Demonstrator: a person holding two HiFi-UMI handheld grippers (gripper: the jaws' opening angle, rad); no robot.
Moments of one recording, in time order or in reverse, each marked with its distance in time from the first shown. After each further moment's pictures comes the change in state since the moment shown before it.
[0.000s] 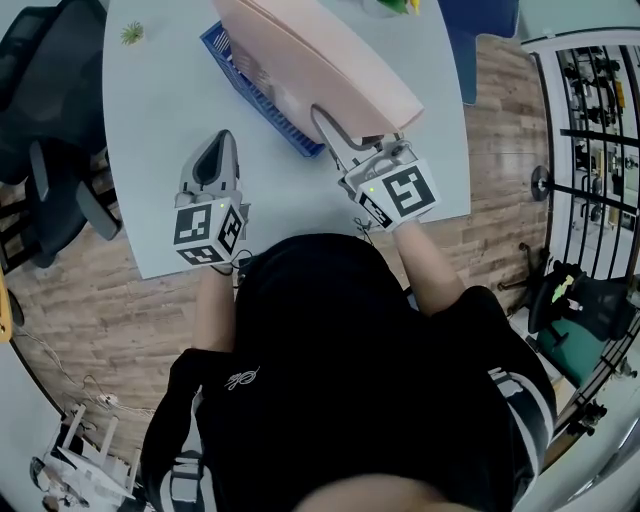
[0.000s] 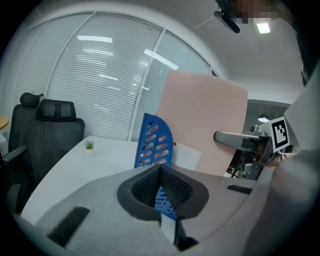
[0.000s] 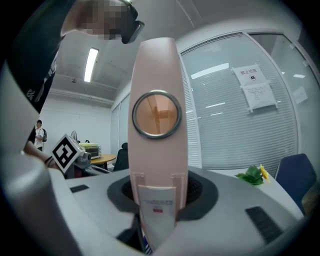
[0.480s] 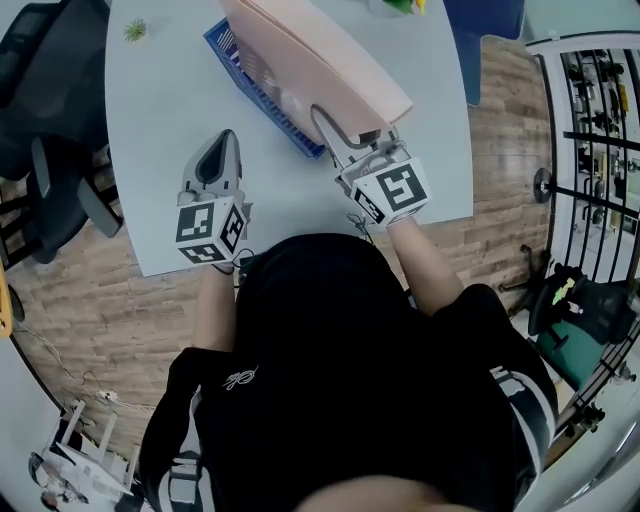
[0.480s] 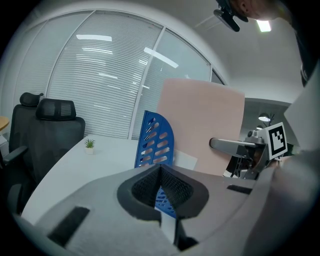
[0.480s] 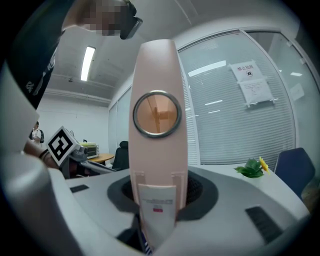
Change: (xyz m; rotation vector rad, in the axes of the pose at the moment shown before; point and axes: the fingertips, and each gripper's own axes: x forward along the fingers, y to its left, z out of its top) left arm 0.003 0.001 -0.006 0.004 0.019 0.004; right arm 0.007 -0.005 -0.026 0.024 0.019 -0.021
